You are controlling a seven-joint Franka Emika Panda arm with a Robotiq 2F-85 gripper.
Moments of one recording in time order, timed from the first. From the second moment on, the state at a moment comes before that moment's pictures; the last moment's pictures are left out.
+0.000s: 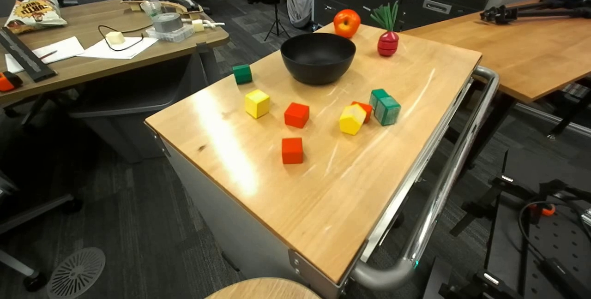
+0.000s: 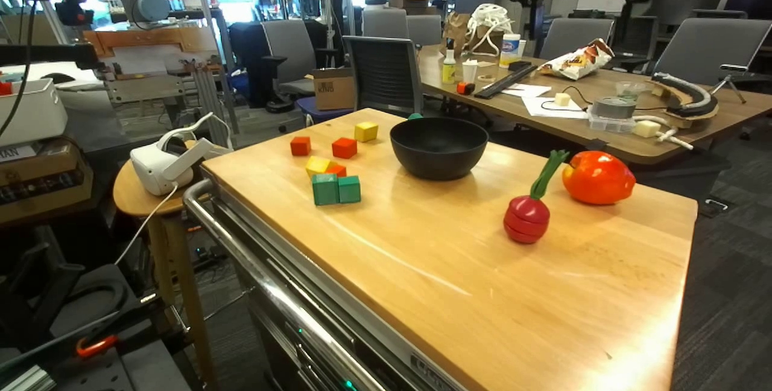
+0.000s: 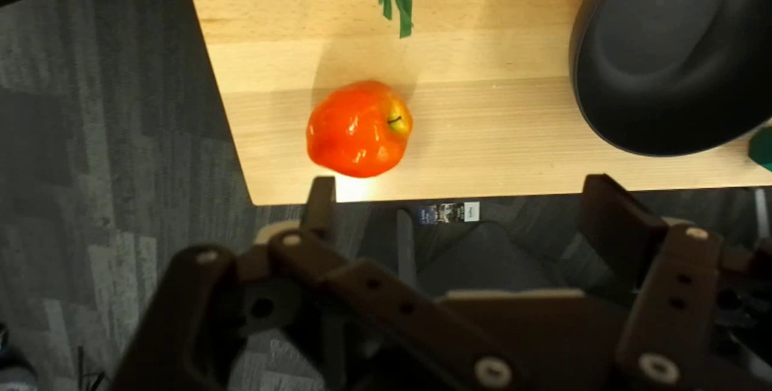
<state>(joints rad) -0.24 0.25 -0.11 -1.59 0.00 2.03 -0.28</state>
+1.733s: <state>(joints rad) 0.02 0.42 0.07 -1.47 -0.14 2.05 -0.38</state>
